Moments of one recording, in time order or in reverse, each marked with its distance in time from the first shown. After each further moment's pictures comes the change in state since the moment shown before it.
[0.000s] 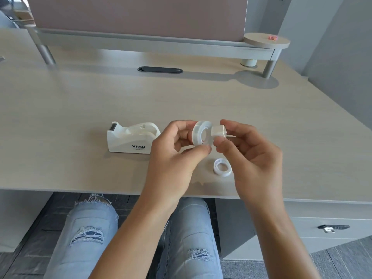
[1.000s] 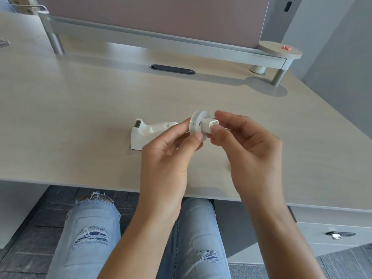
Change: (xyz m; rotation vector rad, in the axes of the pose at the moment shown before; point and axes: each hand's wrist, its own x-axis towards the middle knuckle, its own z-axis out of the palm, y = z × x) left_hand -0.009 0.008 -0.051 -0.274 0.126 0.041; right_hand -0.002 -0.018 0.070 -0.046 -0.007 -0.013
